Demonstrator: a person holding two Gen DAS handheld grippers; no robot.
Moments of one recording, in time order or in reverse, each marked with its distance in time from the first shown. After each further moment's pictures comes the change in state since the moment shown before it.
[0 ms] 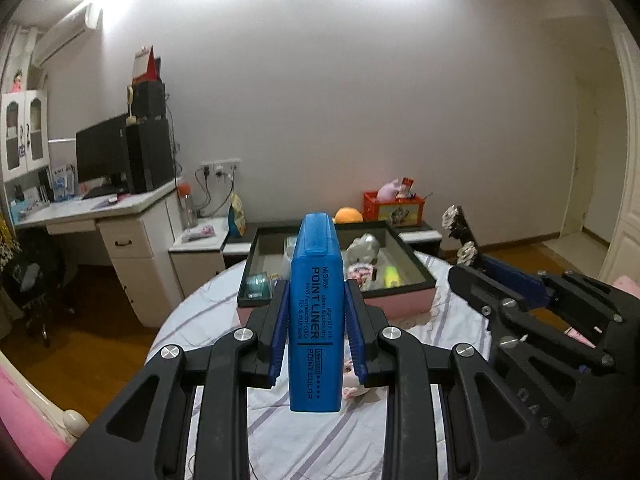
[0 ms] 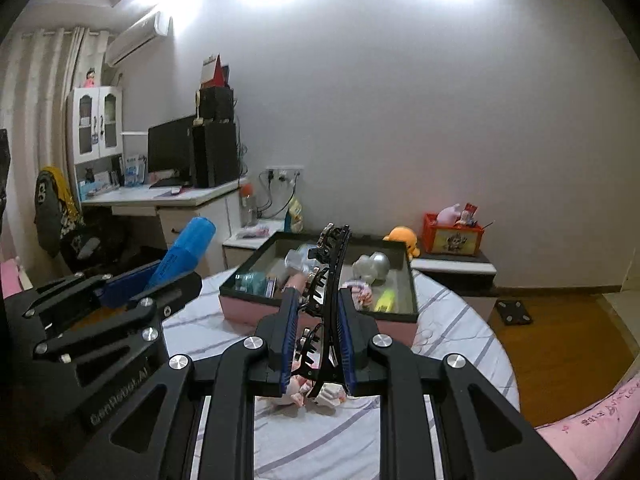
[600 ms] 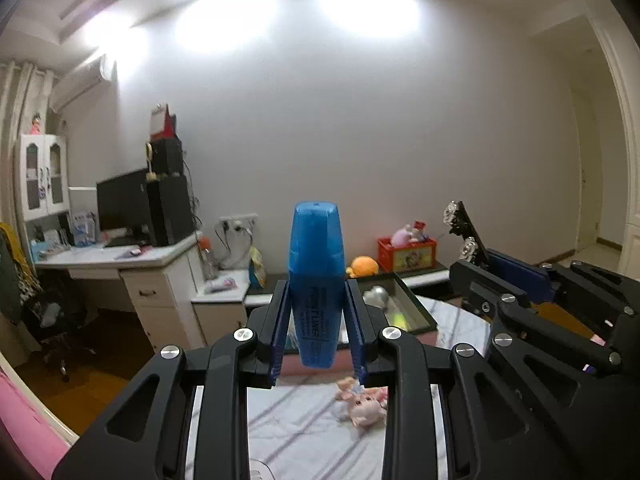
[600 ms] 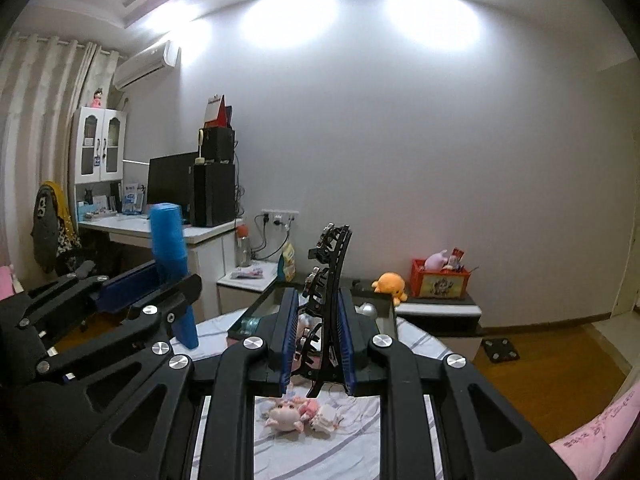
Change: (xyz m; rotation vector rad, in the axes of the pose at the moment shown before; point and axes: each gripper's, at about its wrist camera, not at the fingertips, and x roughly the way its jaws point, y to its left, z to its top) left arm -0.058 -0.009 0.018 0.059 -0.199 0.086; right arm -0.046 0.013 0.025 -0.039 -0.160 -0.038
